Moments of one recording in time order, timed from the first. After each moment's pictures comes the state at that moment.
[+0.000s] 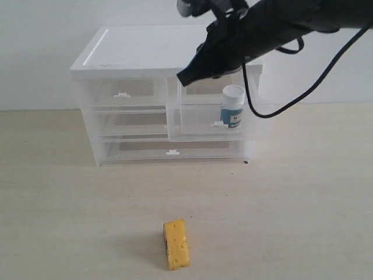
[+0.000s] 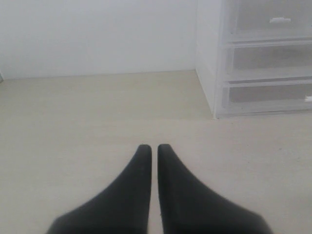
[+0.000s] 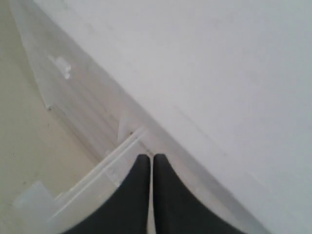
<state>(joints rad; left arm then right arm) 0.00 0.00 0.00 0.04 0.29 -0.01 0.50 1.74 -1.48 0.37 0.45 -0.64</state>
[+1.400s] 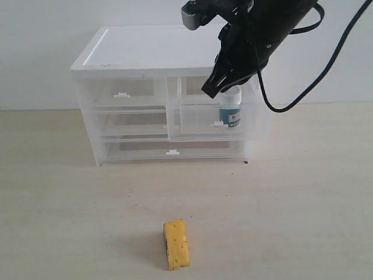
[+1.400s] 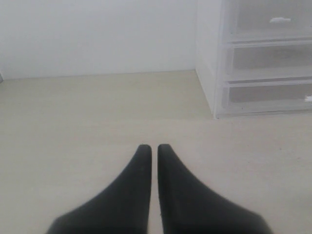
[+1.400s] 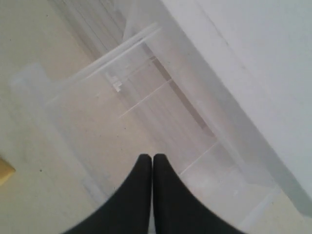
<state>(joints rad) 0.00 0.00 0.00 0.04 0.29 -0.01 0.50 1.78 -1.65 0.08 0.88 -0.54</state>
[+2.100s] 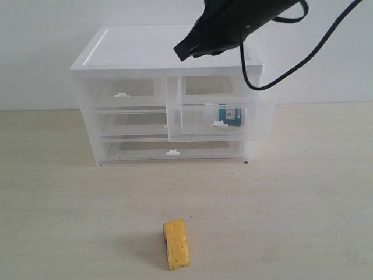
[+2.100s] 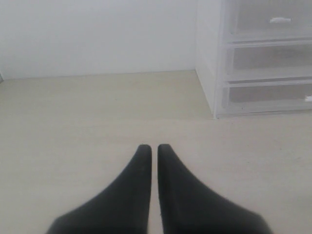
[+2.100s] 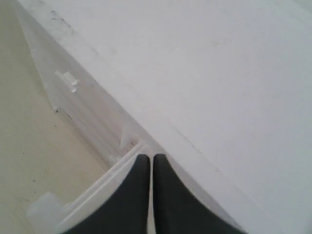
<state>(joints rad) 0.00 0.00 0.00 0.04 0.29 -0.01 0.50 1.77 -1.65 0.27 0.63 -0.53</state>
